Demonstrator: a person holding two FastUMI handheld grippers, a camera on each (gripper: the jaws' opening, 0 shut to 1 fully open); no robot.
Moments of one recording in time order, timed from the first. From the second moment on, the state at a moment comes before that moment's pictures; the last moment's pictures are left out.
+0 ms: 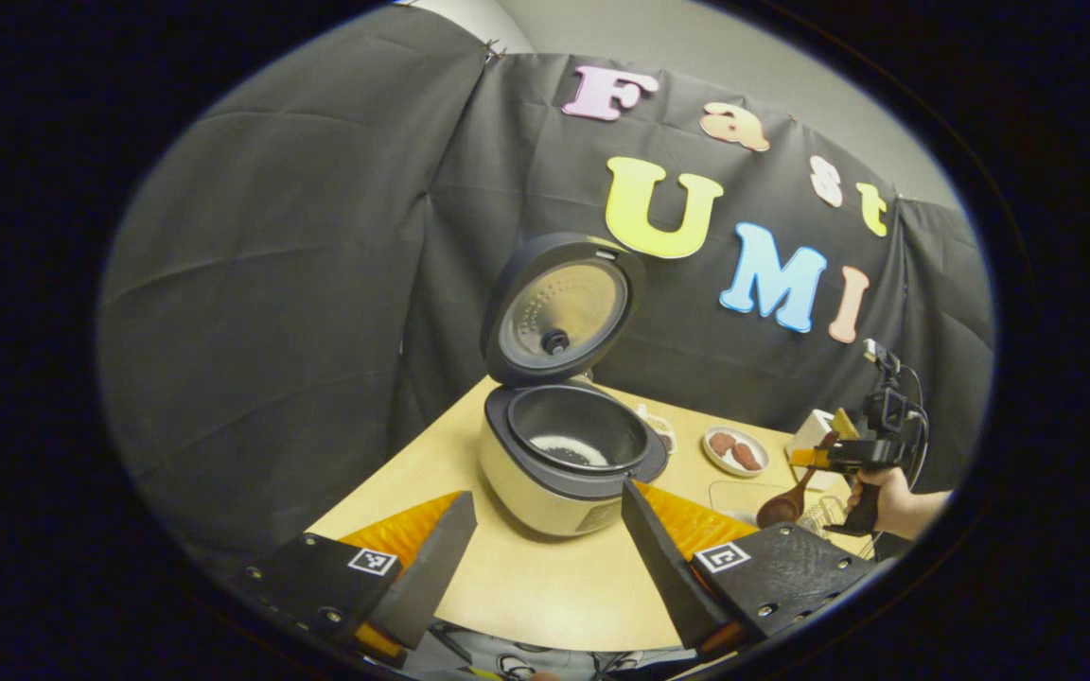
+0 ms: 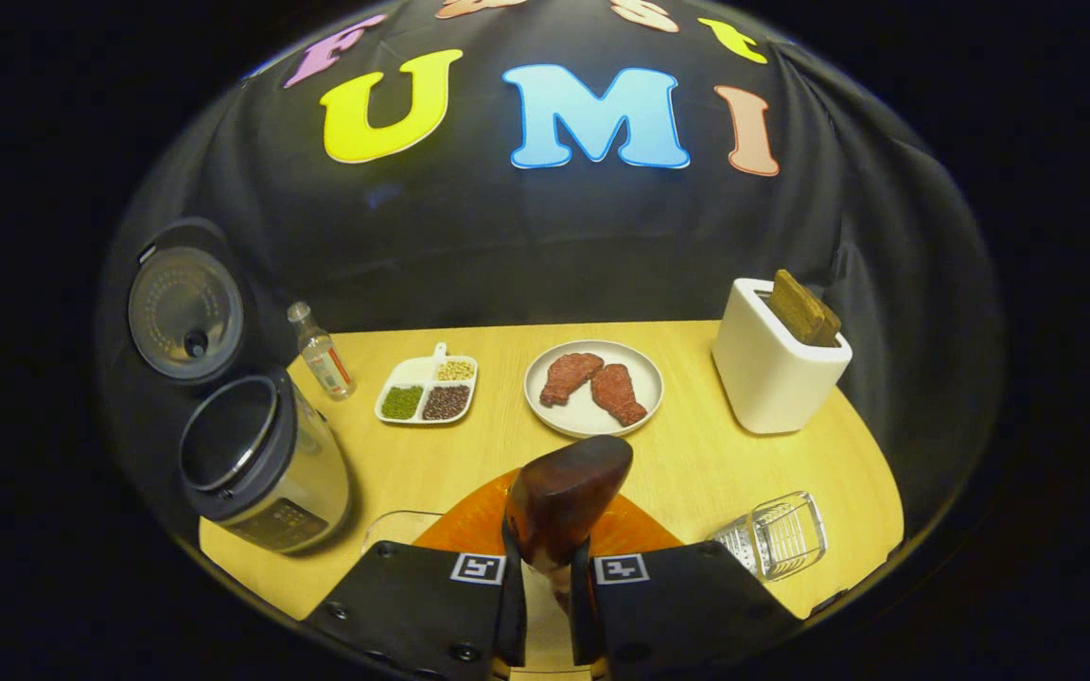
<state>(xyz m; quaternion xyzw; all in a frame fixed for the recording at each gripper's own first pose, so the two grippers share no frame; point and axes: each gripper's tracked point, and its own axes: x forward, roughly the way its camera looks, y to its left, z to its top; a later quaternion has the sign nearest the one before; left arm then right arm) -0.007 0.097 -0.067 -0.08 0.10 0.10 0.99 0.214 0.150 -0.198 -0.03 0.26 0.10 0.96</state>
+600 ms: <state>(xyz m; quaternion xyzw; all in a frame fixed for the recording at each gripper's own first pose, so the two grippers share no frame) -0.017 0.126 -0.080 -0.10 0.10 0.11 0.98 0.179 0.188 -0.245 0.07 0.37 0.10 0.92</state>
